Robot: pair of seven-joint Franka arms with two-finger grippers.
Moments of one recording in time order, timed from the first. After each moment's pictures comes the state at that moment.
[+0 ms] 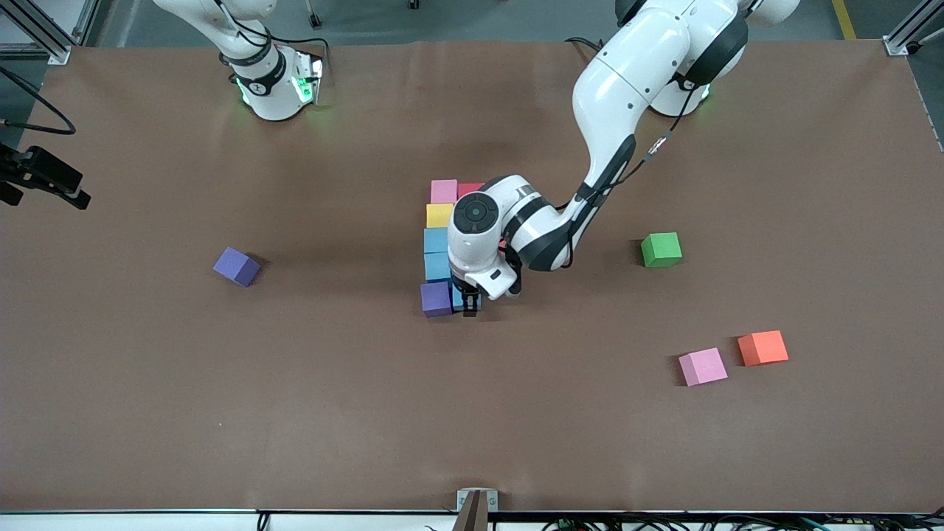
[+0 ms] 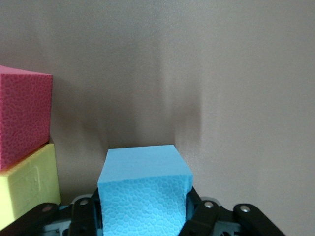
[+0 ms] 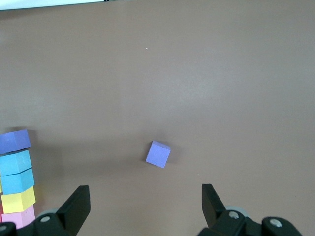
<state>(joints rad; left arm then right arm) -0.63 0.94 -0.22 -1.26 0.23 2.29 -2.46 -0.12 -0.01 0.07 -1.51 0.00 1.58 0.03</state>
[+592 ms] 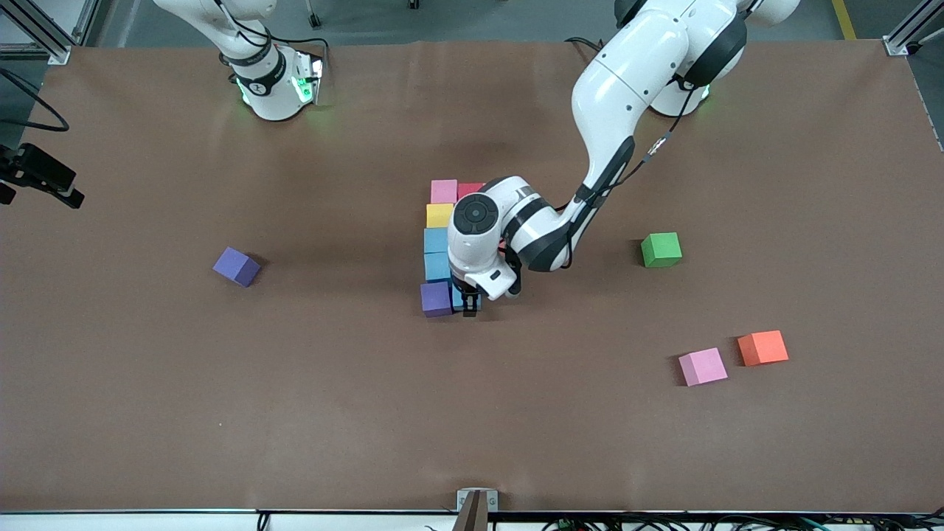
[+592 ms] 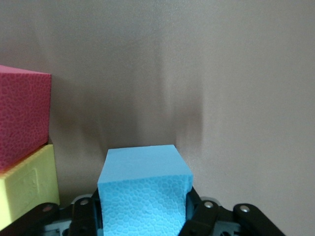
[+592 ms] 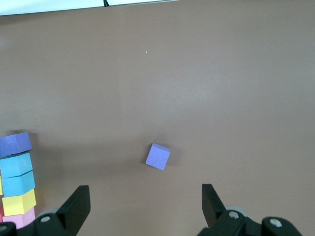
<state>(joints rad) -0.63 0.95 -0.22 -1.26 0.23 2.30 -2.46 -0.12 -0.01 0.07 -1.50 0.00 1.58 0.03</state>
